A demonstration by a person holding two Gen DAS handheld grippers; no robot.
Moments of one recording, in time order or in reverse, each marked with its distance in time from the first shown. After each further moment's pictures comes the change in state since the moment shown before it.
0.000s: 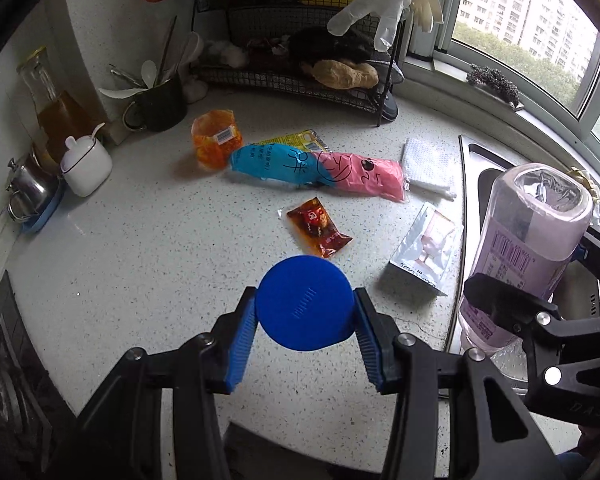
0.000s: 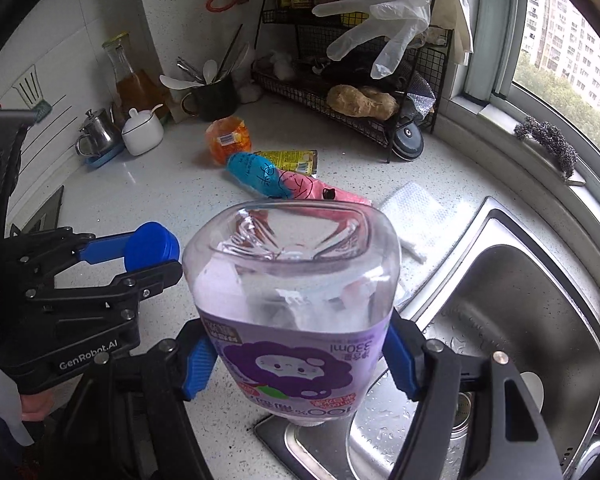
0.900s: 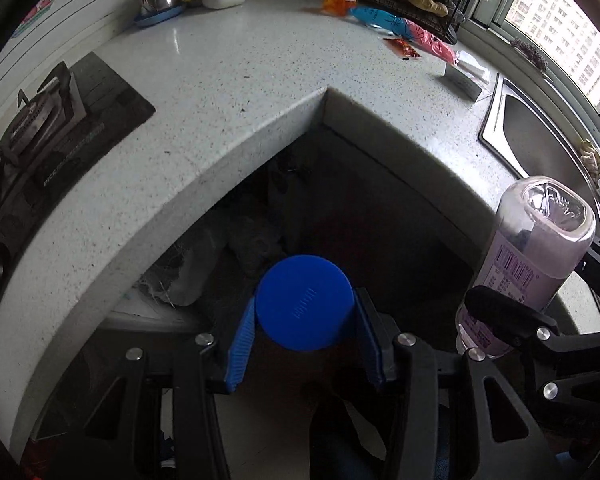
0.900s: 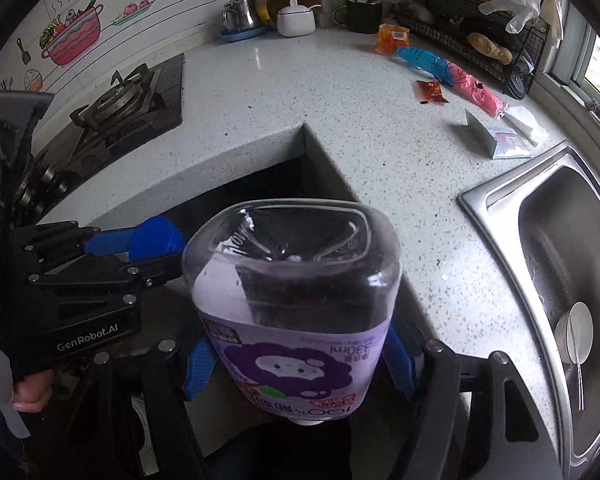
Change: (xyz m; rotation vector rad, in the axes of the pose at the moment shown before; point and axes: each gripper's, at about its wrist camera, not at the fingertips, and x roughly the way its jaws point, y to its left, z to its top) left arm -0.069 0.032 -0.275 -0.309 0.140 0.058; right arm -0.027 0.127 -0.172 -0.232 0.145 0.169
